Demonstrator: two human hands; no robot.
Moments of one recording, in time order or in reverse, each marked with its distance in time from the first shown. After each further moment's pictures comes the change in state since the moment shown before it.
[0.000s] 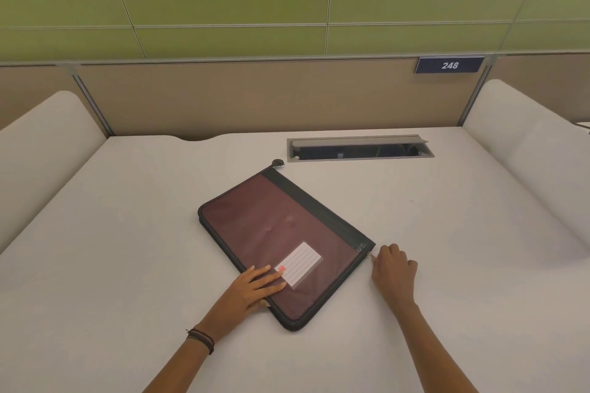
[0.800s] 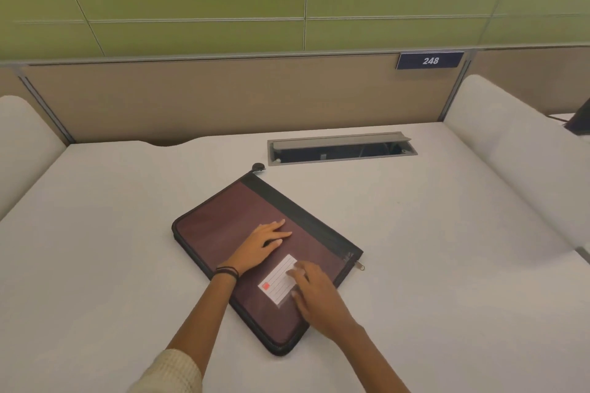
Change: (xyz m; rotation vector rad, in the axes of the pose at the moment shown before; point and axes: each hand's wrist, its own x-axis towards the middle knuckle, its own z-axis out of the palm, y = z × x) left_hand 0.142 -0.032 -0.031 -0.441 -0.025 -0.300; right_hand -0.030 -0.095 -0.018 0.406 -0.412 -0.484
